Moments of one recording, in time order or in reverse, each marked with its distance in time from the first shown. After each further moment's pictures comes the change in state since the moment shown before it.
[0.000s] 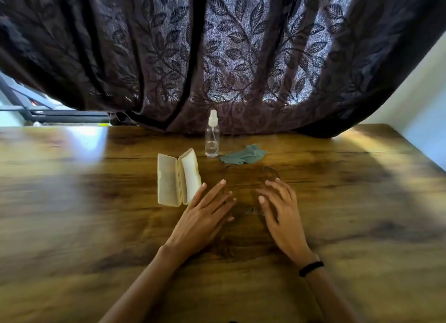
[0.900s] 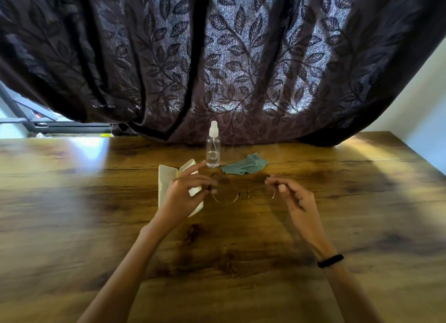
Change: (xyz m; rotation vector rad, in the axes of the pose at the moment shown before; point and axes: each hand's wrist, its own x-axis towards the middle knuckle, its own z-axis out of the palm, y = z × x) left_hand 0.036 -0.054 -0.029 -0.693 0.262 -0.304; right_hand 0.041 -0.008 -0.035 0.581 -0.016 0.050
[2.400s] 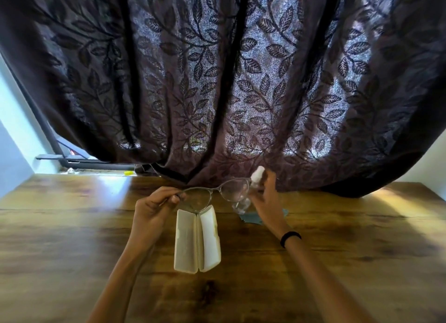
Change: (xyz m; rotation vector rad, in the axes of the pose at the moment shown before) left_hand 0.021 -0.013 -0.079 -0.213 0.358 -0.005; right_hand 0.138 0.032 0.083 -0.081 0.024 -0.054
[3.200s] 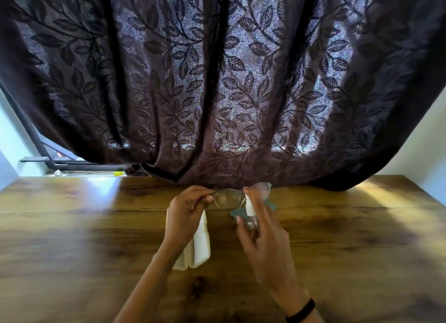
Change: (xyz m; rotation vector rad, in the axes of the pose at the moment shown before) left_hand 0.000 0.016 0.070 0.179 -0.054 -0.018; right_hand -0.105 -0.089 -0.024 -0.347 0.073 -0.251
